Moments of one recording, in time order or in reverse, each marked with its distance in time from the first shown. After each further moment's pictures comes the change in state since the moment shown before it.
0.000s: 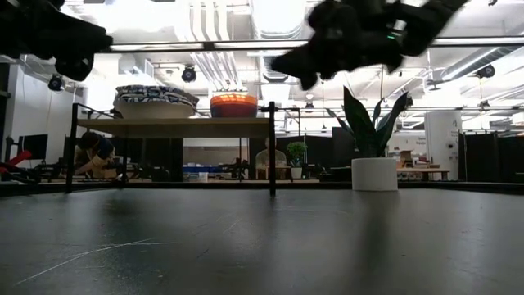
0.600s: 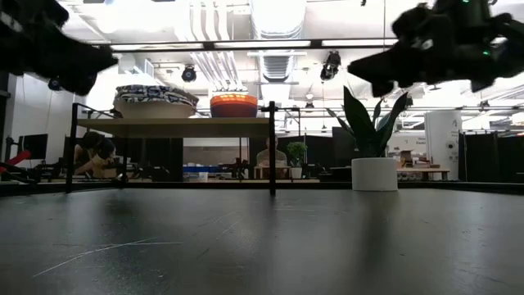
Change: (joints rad) left arm 0.001 0.000 -0.111 0.088 -0.016 0.039; right arm -0.026 -0.499 -0.549 0.231 0.124 0.052
